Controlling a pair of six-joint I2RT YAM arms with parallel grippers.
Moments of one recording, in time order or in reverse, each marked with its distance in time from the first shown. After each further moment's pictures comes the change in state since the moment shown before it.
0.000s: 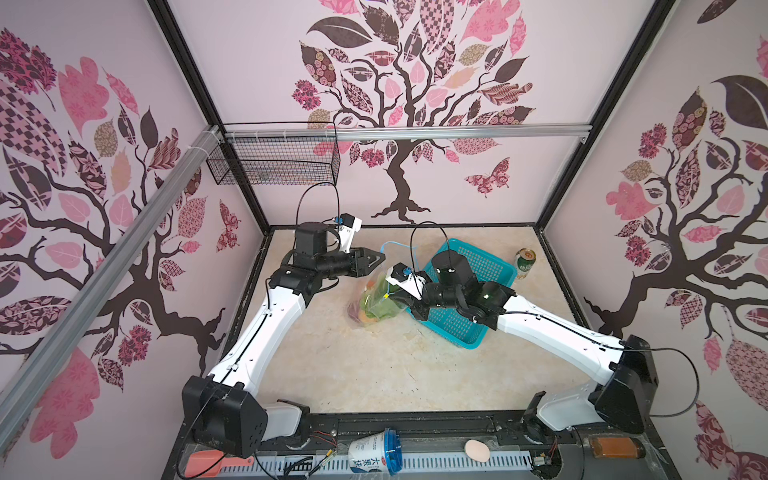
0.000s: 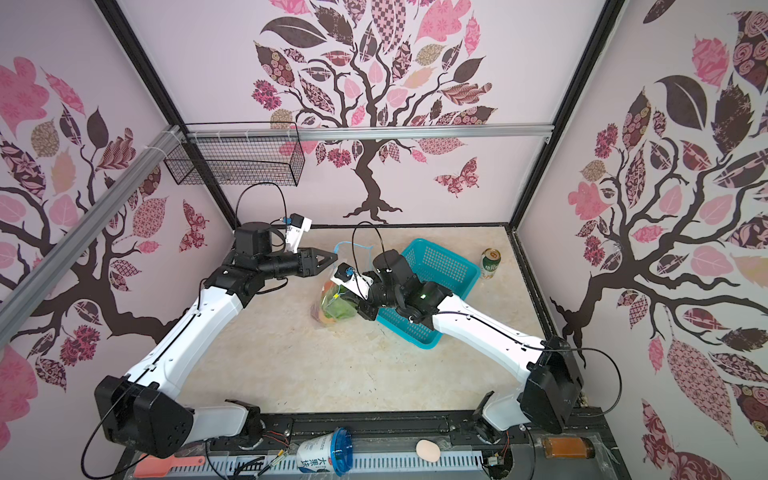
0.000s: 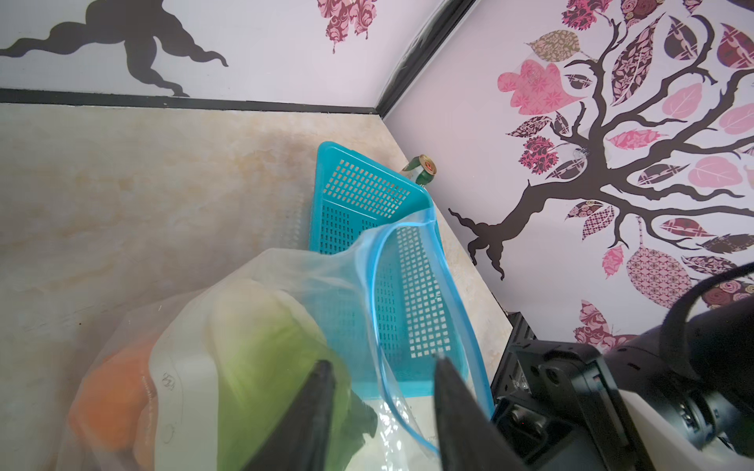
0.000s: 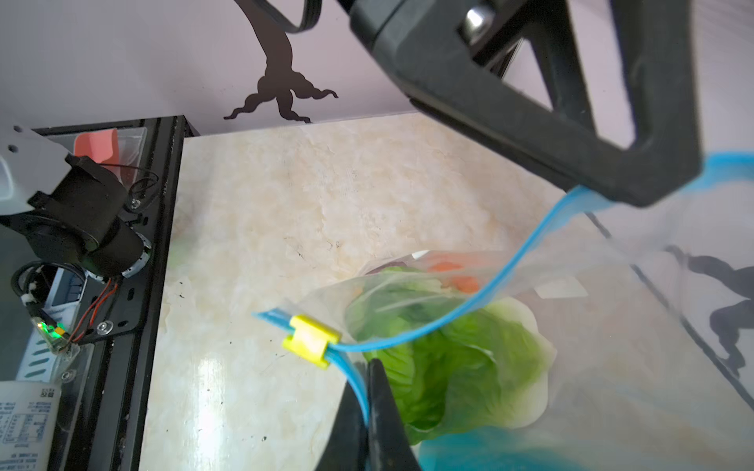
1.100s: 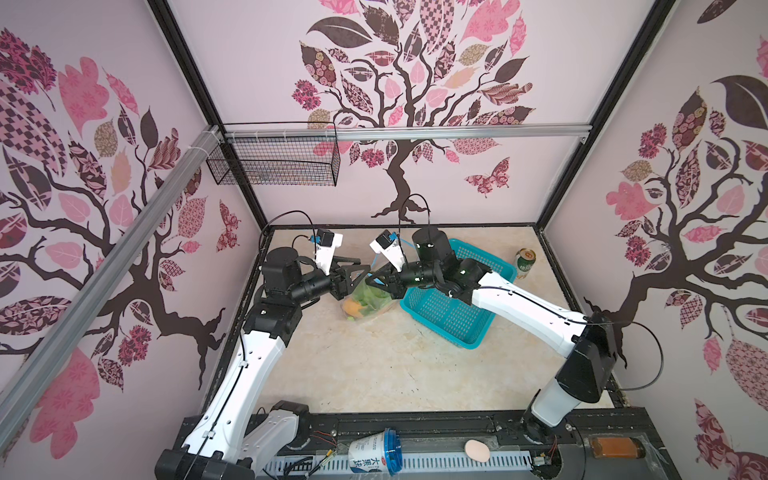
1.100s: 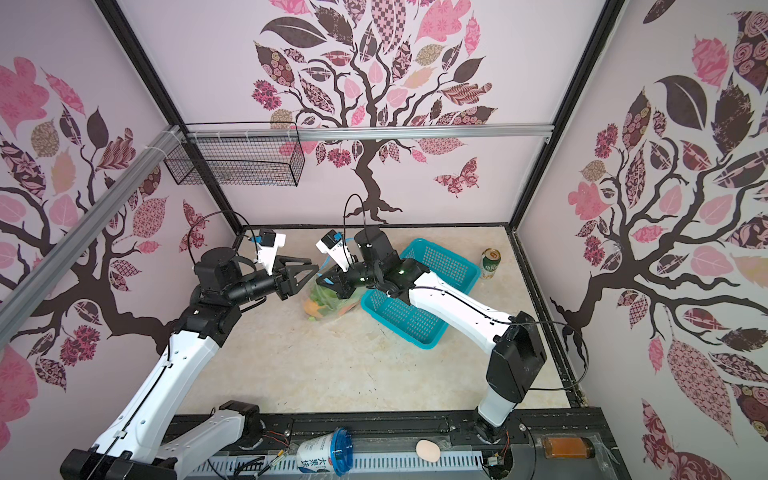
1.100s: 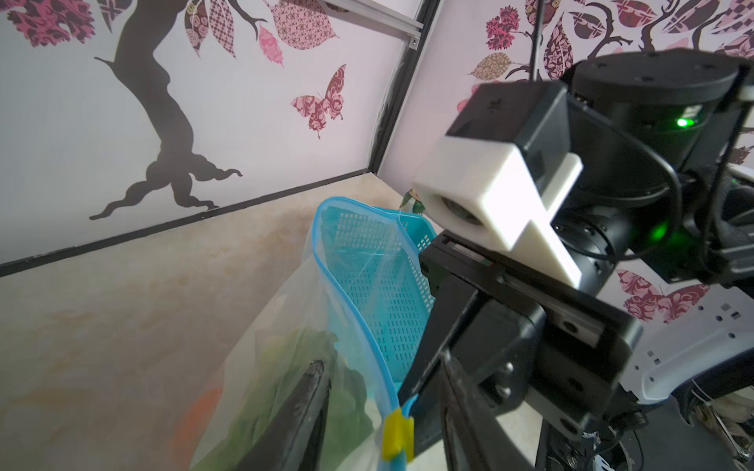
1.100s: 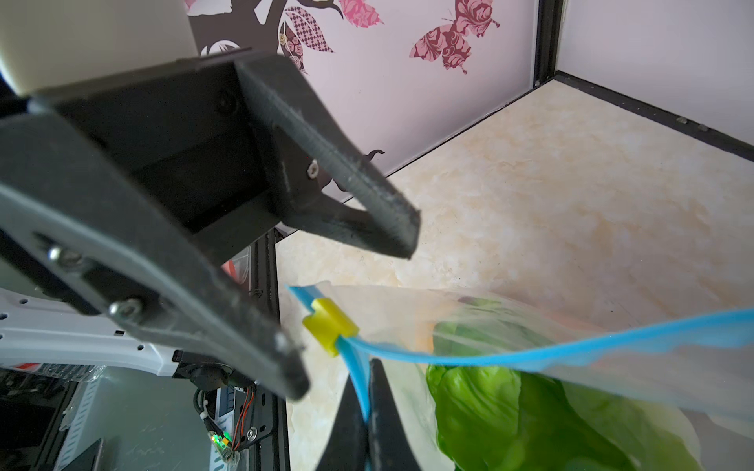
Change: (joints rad) left arm 0.079 -0.325 -0.266 0.184 0.068 0.183; right arm -0.039 0.234 0.306 -0.023 -0.198 0.441
